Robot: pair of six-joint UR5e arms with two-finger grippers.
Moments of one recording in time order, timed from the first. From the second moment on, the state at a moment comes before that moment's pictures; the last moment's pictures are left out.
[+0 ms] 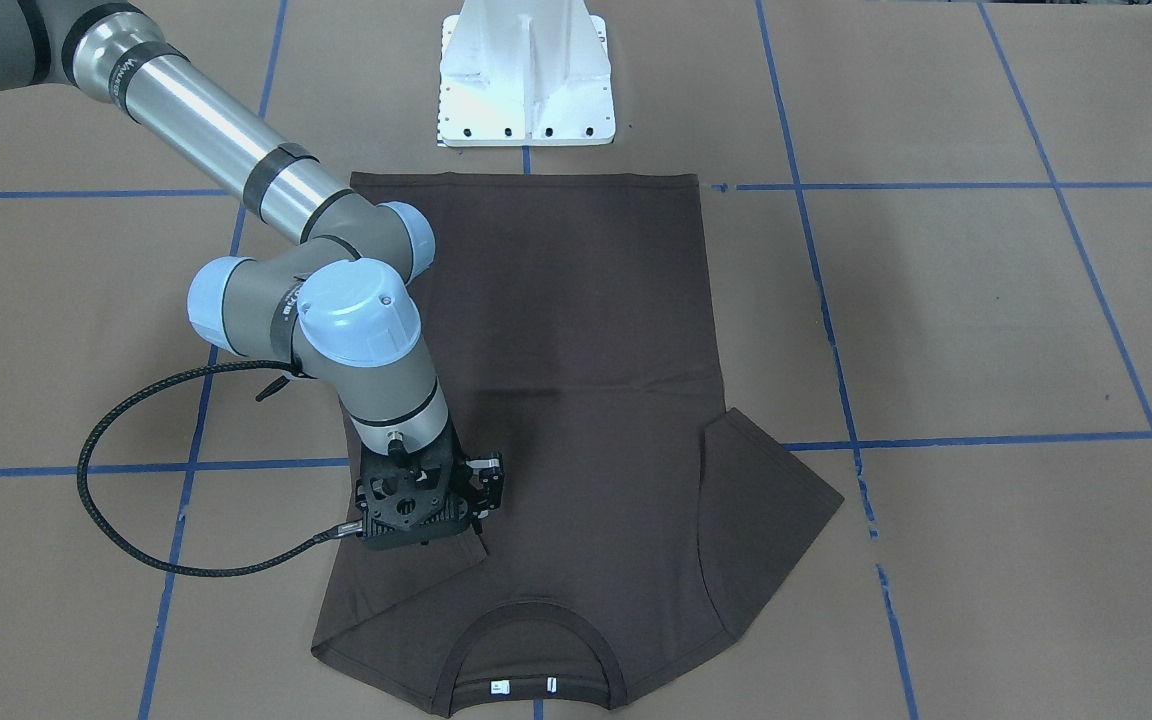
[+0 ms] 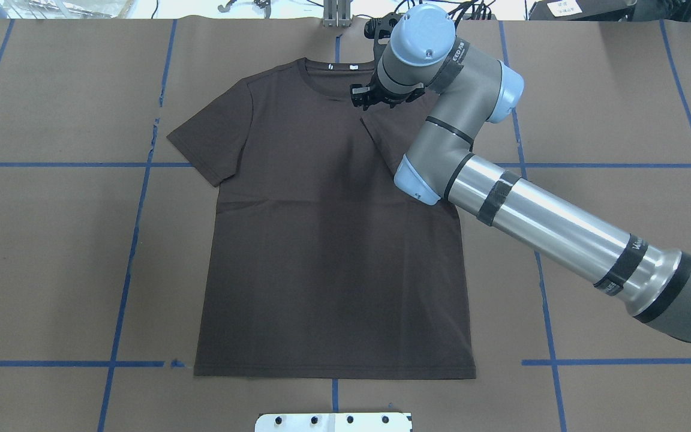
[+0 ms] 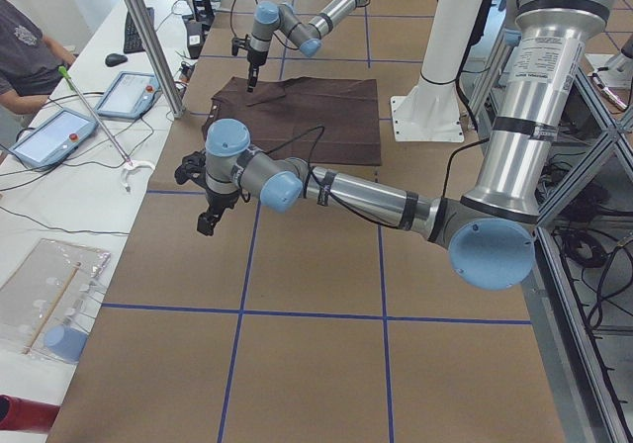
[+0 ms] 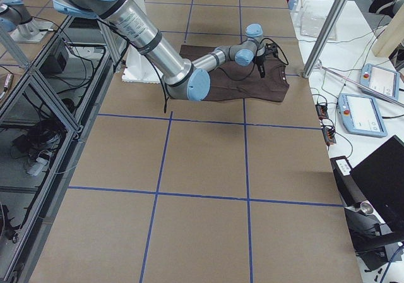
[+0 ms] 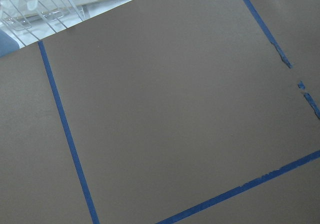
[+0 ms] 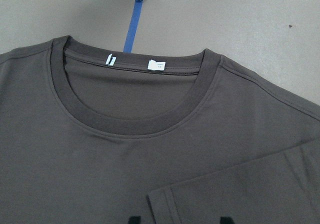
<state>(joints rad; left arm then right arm) -1.37 -1.79 -1.60 -1.92 -2.25 -0.16 0.77 -0.65 1.07 -1.08 1.86 0.96</state>
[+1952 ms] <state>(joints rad) -0.81 -2.07 -1.28 -2.31 -1.71 -1.12 1.02 -1.02 1.64 -1.74 2.22 0.59</state>
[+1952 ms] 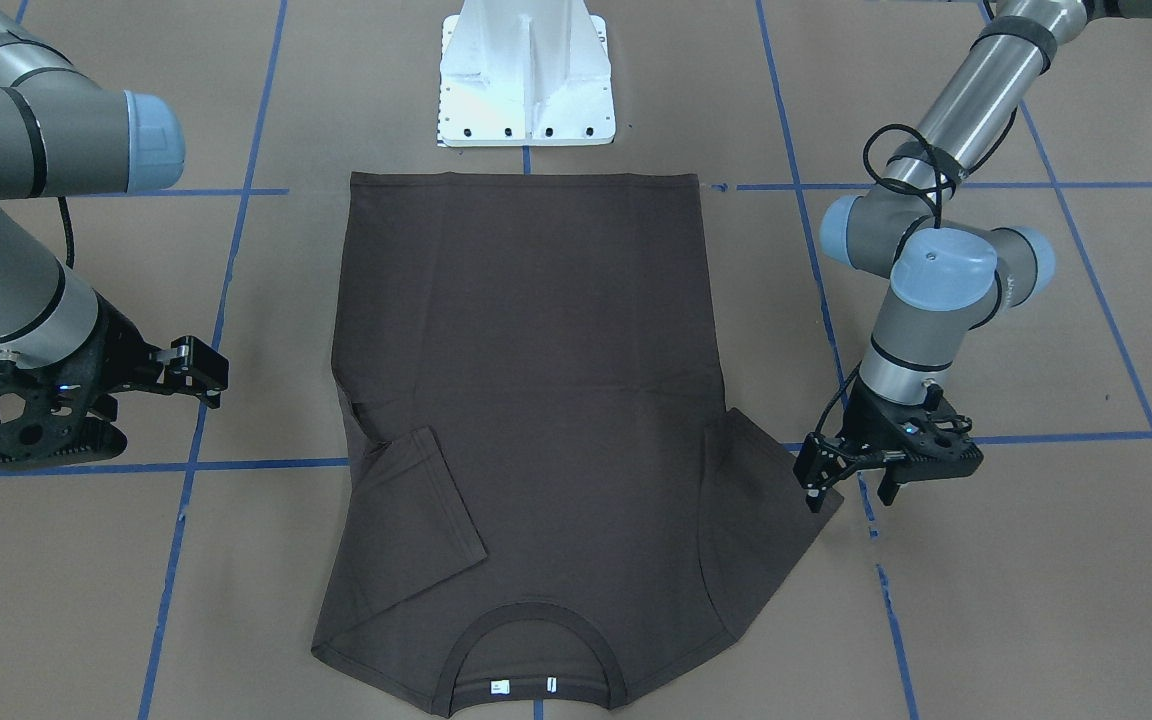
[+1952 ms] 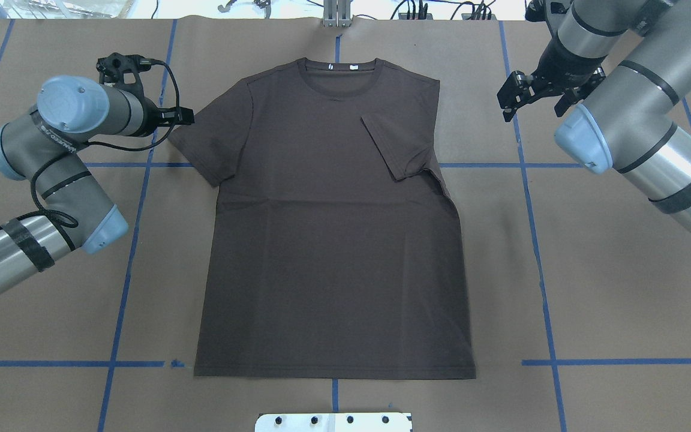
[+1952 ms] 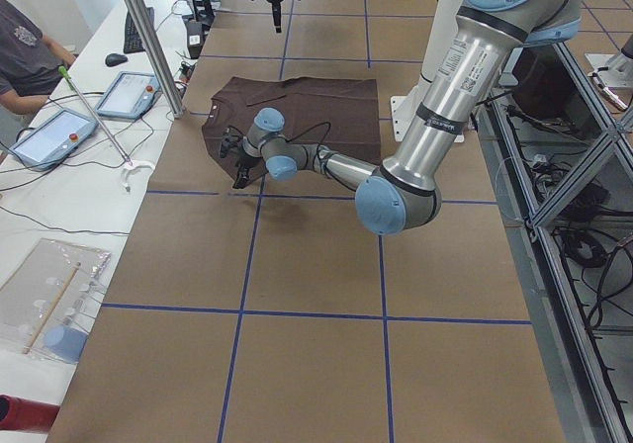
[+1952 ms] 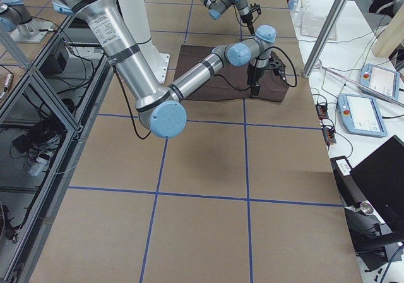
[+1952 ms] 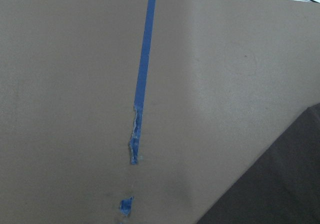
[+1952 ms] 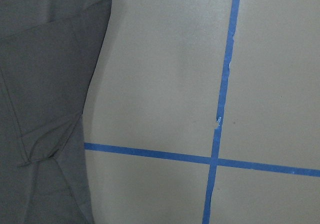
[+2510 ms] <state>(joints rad) -0.80 -2.07 -1.25 -2.31 -1.71 -1.12 1.01 -1.02 1.64 -1.70 2.21 0.61</state>
